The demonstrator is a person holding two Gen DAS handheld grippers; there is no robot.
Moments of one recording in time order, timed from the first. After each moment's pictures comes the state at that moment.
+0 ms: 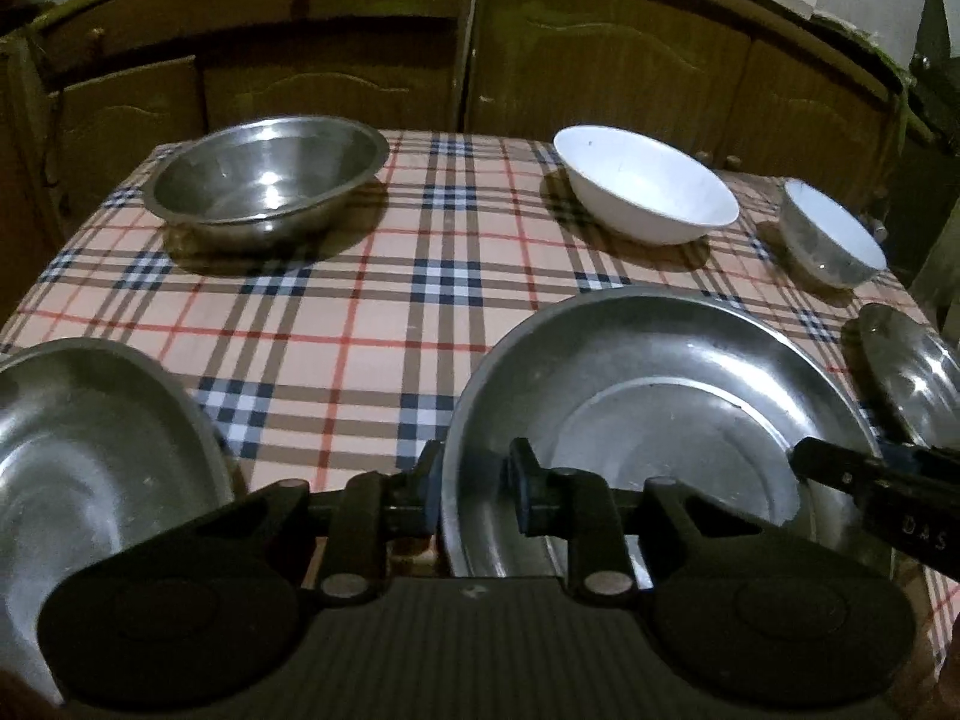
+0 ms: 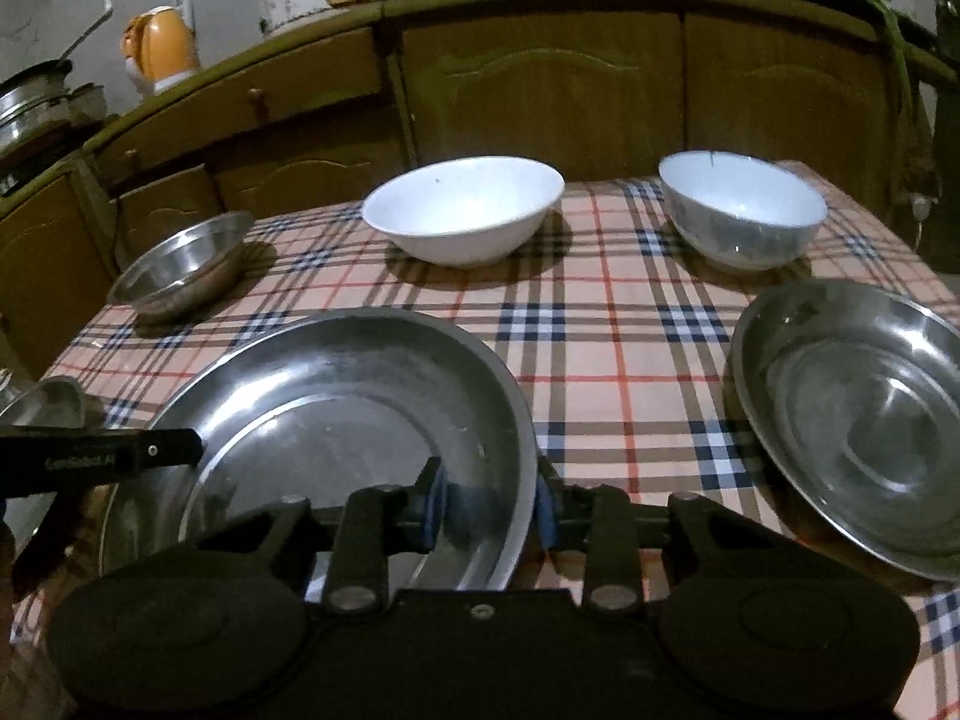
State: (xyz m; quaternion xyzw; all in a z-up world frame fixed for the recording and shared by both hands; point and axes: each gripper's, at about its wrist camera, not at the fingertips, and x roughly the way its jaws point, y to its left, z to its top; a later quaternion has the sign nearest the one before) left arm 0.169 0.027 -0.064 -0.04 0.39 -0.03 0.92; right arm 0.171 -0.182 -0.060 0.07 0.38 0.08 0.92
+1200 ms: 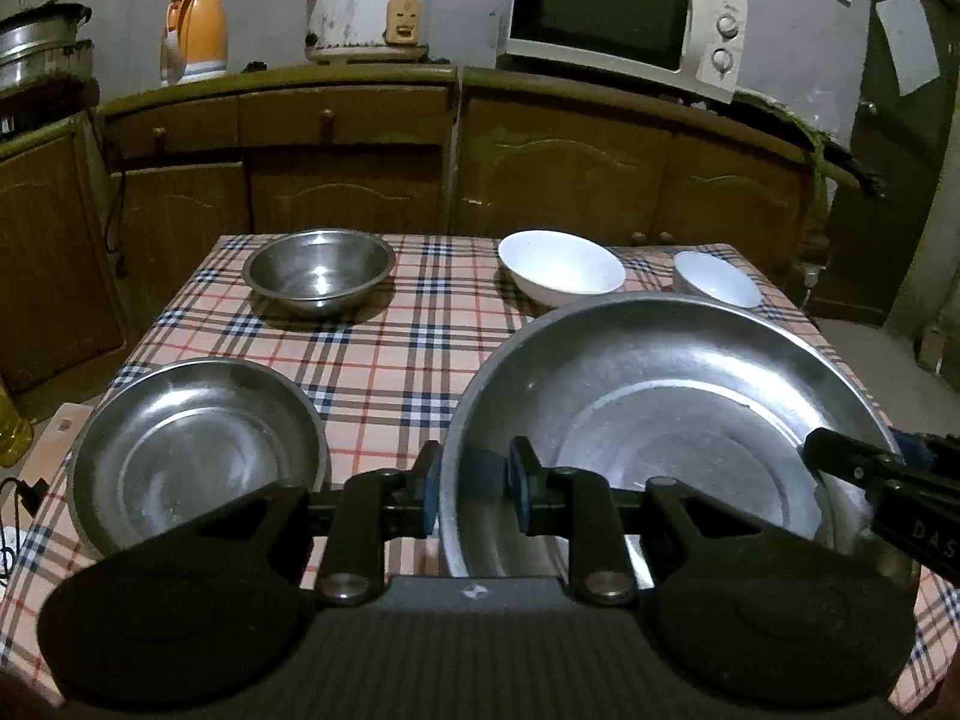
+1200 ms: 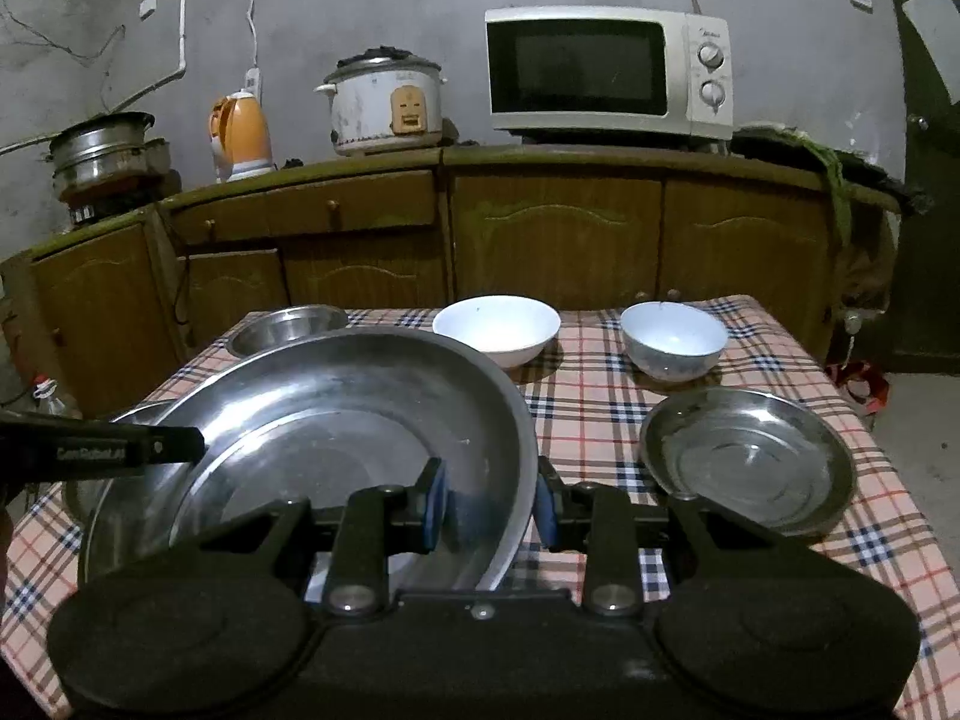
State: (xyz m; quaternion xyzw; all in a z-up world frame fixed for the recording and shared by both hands) left arm 0.030 0.010 0.016 -0.02 0.31 -0.03 0.95; right arm 0.017 -0.194 0.050 0.04 0.28 0.09 0.95
